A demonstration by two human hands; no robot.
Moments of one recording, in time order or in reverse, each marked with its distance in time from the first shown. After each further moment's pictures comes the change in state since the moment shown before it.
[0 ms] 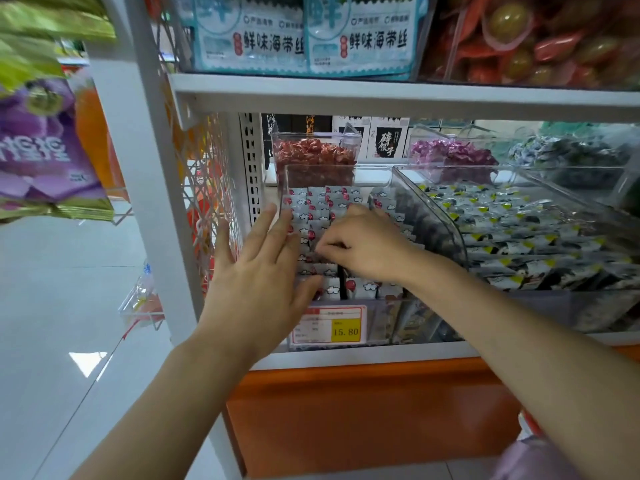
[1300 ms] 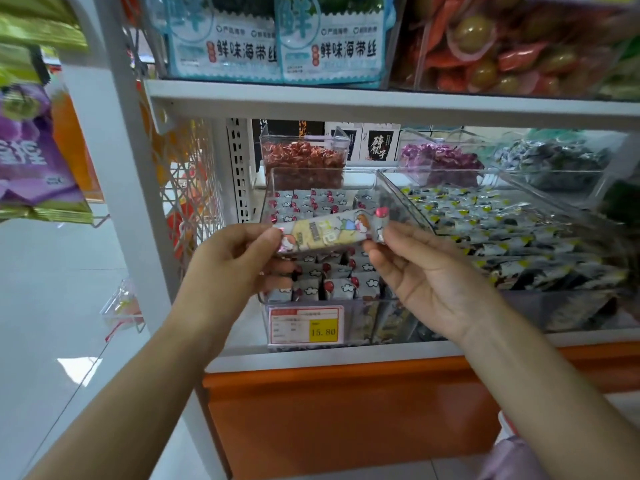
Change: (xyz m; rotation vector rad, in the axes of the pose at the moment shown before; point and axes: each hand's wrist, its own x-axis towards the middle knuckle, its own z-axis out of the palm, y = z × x) left_hand 0.003 0.008 -0.022 -1.521 0.071 -0.488; right_hand -0.086 -0.002 -0.028 1.925 0.324 0.389
